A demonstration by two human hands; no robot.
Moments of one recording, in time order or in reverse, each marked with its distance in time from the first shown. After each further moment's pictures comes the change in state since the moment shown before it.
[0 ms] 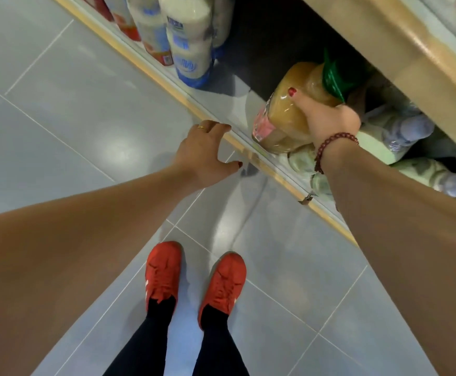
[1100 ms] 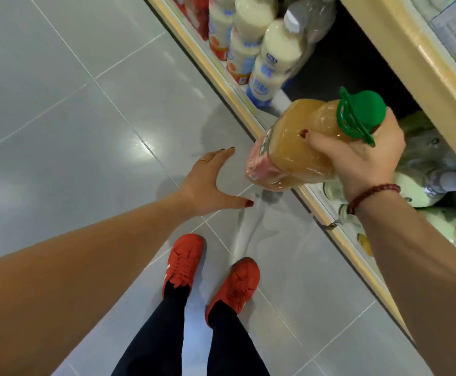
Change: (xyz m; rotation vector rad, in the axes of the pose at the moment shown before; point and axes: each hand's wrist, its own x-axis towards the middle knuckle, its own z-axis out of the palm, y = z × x) left_hand -0.109 -0.071 -0.040 -0.351 -0.005 -0.114; right_hand -0.119 -0.042 0.009 -0.023 -0.154 -0.583
